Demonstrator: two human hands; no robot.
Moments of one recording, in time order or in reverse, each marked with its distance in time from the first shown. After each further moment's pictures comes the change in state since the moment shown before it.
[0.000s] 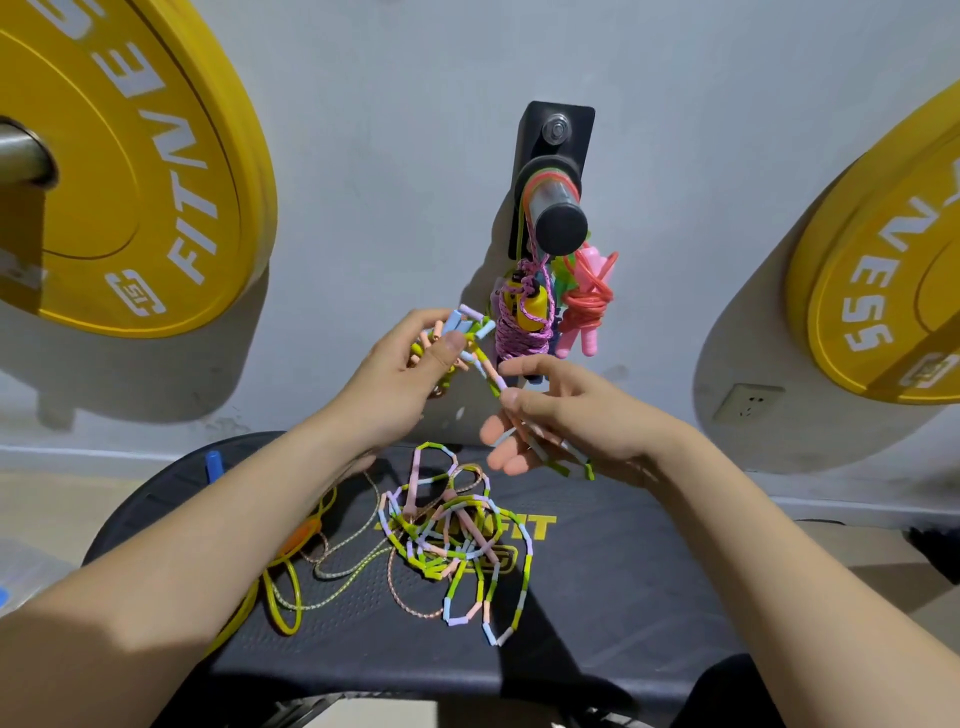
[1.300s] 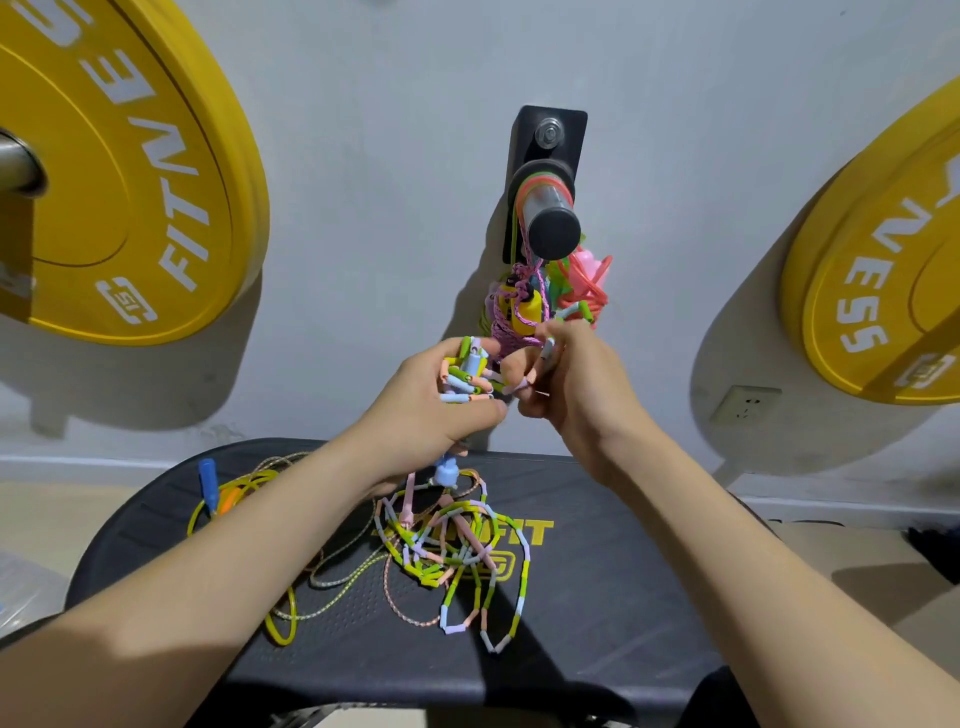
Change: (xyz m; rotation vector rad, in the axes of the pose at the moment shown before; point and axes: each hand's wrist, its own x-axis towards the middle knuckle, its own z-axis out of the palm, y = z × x) left_hand -0.006 0.002 0.022 -0.088 -0.161 -0.027; right_hand 0.016 -0.016 0.018 0.224 0.448 -0.223
